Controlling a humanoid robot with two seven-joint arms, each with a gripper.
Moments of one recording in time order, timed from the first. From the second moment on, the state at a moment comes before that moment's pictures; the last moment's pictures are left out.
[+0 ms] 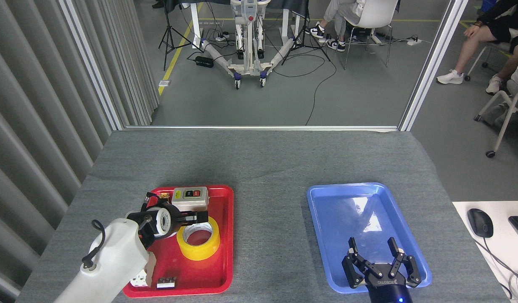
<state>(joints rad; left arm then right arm) -0.63 0.31 -0.61 -1.17 -0.75 0.39 -0.83 0.11 -0.04 0.02 -1.54 1.39 -0.03 -0.15</state>
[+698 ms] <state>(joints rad) -0.72 0.32 -0.63 -1.02 -0.68 0.43 -1.05 0.11 -0.04 0.01 -1.54 1.39 0.00 -0.15</state>
